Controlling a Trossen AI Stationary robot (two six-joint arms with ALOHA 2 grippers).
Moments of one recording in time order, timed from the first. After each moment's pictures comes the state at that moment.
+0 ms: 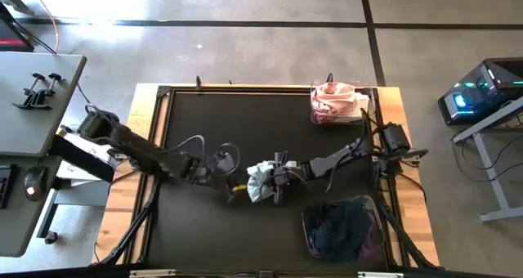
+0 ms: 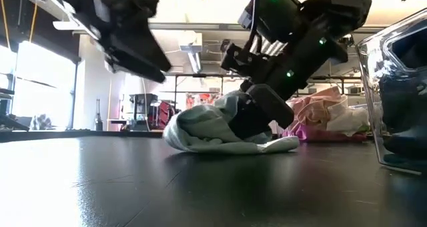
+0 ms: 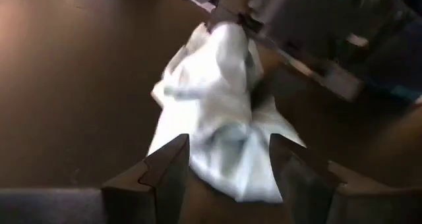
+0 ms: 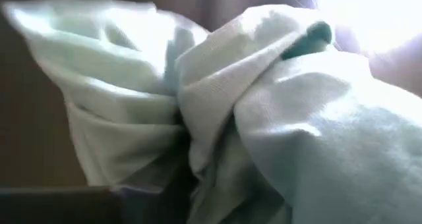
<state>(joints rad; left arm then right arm) -0.33 1.46 0.76 -0.05 -0.43 -0.62 0.19 1.92 0.95 0.19 0.25 0.01</state>
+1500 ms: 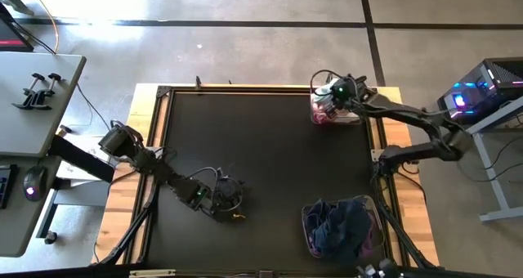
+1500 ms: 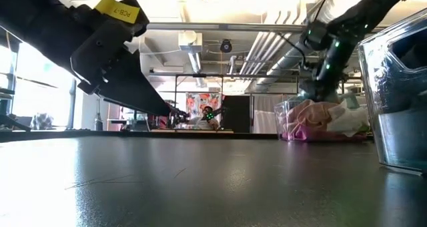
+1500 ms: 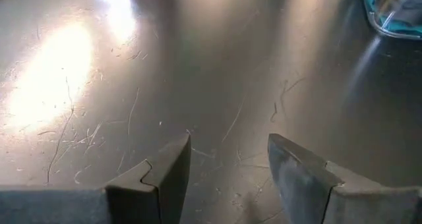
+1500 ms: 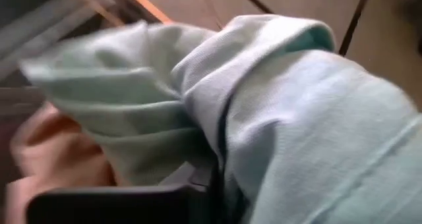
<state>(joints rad) -0.54 1.75 0.76 0.12 -0.79 -0.66 -0.79 1.24 0.72 -0.34 0.40 -0.08</state>
